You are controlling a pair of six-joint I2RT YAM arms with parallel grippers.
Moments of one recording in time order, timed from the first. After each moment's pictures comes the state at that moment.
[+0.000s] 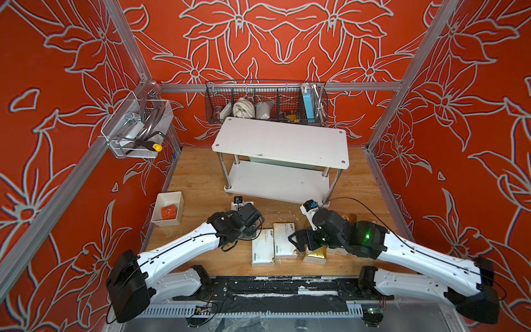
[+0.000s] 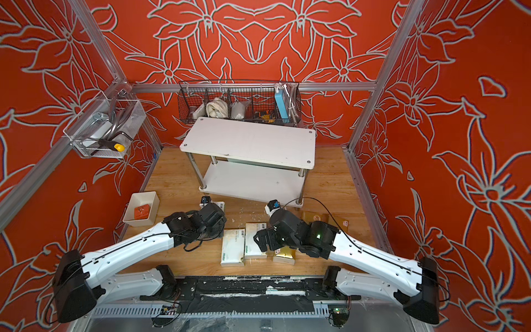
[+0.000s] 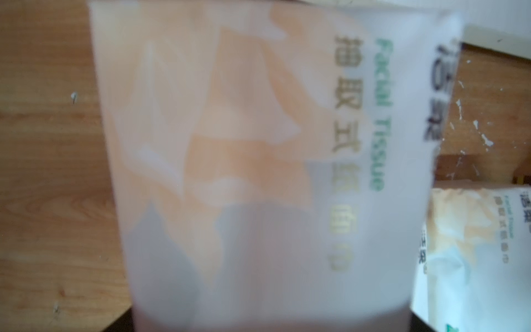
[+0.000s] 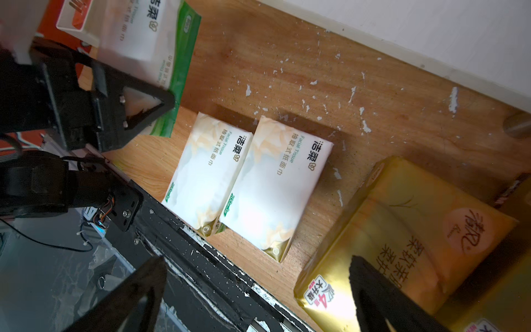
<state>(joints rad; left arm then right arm) -0.77 1.16 0.83 -0.85 -0.34 -0.79 1.11 0.96 0.85 -0.74 0.10 0.67</state>
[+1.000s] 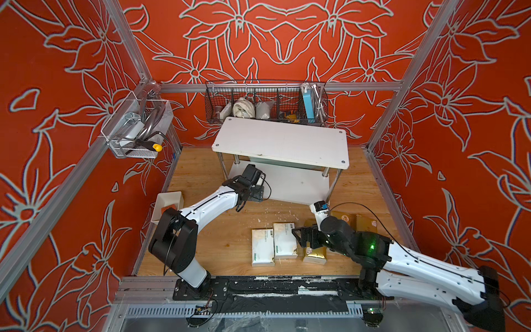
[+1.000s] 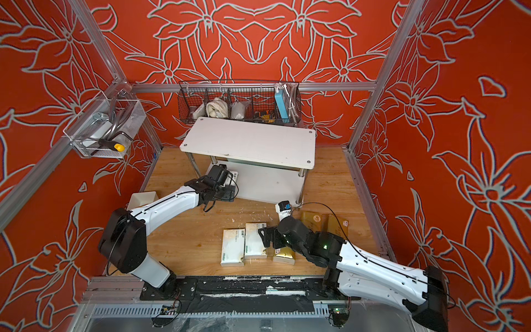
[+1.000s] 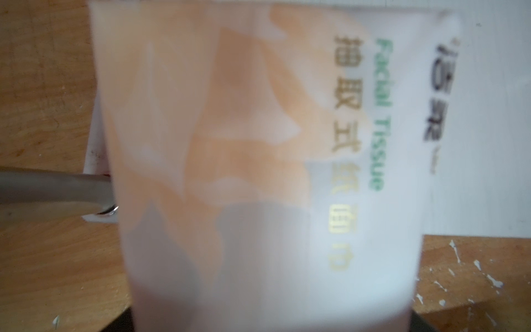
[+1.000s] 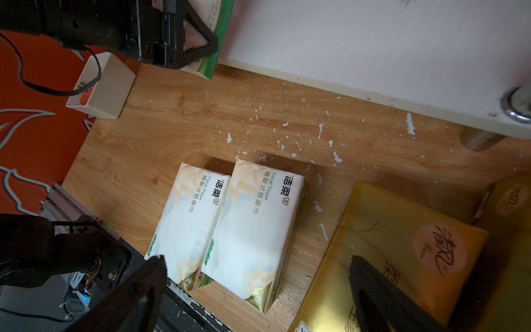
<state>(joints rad) -0.47 1.60 1.14 -0.51 -0.22 -0.32 1.11 0.83 0.66 -0.54 0.26 0.74</state>
